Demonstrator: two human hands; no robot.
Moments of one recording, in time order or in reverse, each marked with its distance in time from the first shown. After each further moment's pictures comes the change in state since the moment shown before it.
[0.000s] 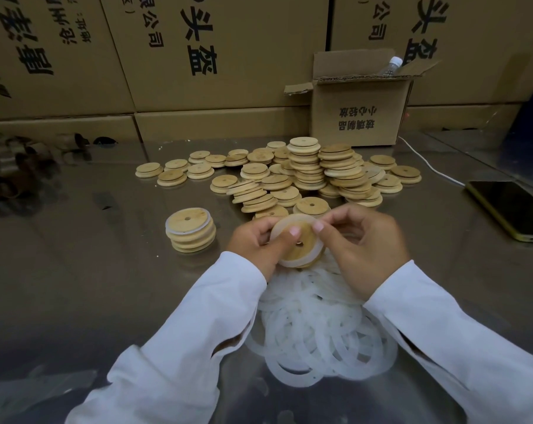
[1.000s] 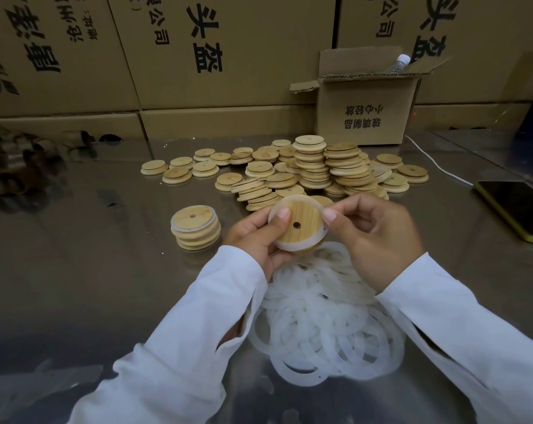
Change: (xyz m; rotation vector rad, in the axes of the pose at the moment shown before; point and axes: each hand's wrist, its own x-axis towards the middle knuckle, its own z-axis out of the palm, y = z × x) left_hand 0.004 0.002 -0.003 -0.506 -0.018 -0.117; right_hand 0.003 -0.012 -0.003 0.096 -0.034 0.014
